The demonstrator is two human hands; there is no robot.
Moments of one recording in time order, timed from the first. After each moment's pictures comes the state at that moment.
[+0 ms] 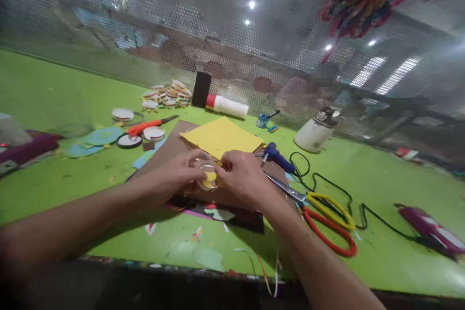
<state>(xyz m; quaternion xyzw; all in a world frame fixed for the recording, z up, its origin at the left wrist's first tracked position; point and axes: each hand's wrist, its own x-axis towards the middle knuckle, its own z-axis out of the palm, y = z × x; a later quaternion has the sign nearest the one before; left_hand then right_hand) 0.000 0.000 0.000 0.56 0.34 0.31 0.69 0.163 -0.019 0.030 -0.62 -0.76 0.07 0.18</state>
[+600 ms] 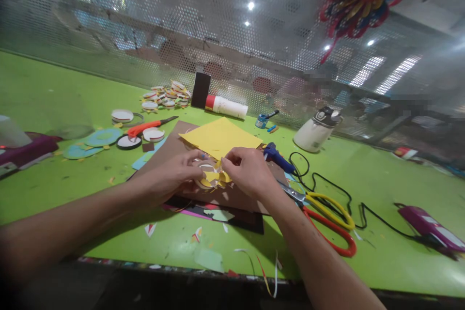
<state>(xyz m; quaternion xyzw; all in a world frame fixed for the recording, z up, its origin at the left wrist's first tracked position) -0.001 0.004 -0.003 0.53 0.34 0.33 0.70 0.177 -0.013 0.030 -0.61 -0.73 0.13 0.28</state>
